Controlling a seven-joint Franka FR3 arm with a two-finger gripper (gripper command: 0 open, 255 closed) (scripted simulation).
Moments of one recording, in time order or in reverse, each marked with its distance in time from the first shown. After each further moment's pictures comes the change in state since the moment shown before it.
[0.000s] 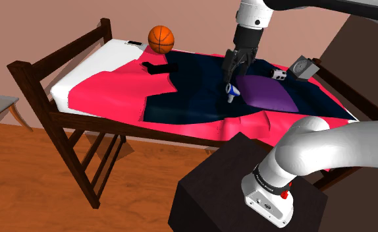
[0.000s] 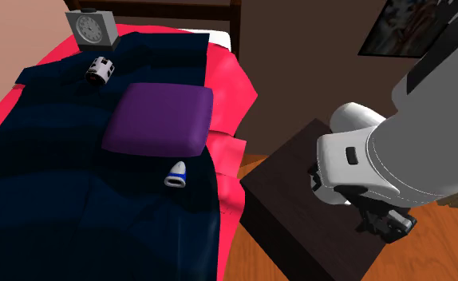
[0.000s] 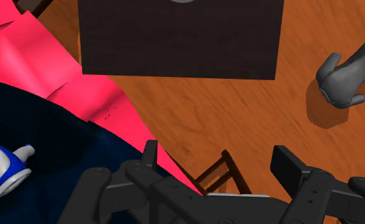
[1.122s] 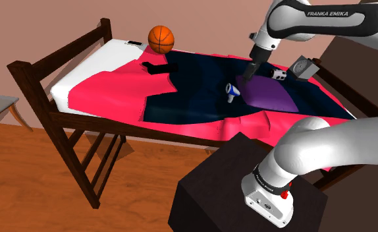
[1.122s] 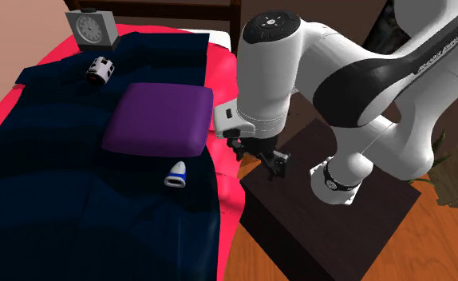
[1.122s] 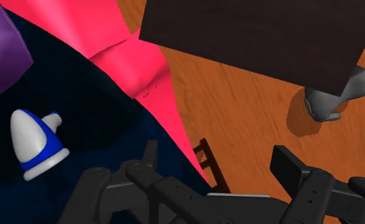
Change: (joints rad) arm -0.040 0.072 -0.451 -0.142 -0.207 0.305 -0.574
